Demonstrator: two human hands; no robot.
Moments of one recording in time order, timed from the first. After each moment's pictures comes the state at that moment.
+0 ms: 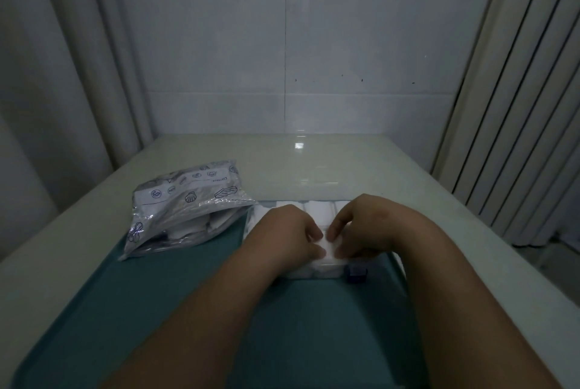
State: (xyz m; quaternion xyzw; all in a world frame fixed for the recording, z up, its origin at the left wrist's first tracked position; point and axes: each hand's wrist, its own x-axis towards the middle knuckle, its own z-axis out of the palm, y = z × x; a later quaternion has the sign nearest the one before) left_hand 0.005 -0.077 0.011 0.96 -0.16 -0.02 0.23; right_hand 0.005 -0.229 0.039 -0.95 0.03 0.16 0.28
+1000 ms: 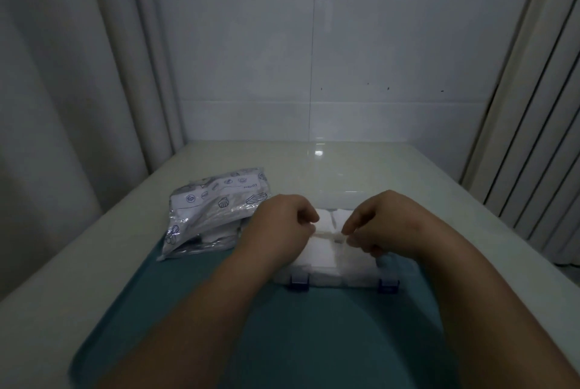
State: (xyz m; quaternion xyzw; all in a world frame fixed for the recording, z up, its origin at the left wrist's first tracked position) left_hand 0.009 -0.036 0.017 0.93 -0.11 0.11 0.33; right_hand -0.001 -0.215 0.047 -0.93 0.00 0.07 0.35
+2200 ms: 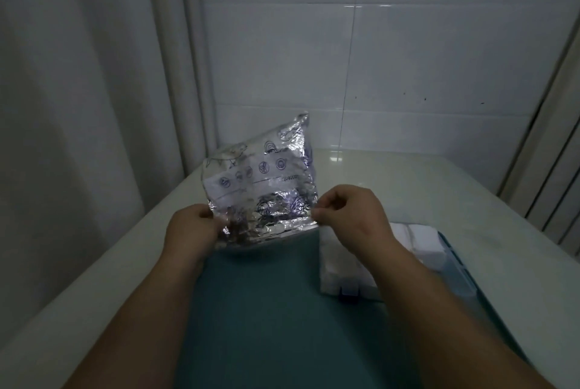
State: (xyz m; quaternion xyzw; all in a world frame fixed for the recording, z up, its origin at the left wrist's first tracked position) left_hand 0.030 0.123 -0.014 0.80 0.18 0.19 0.54; right_hand 0.039 -0.107 0.017 -0.87 -0.05 -0.12 0.47
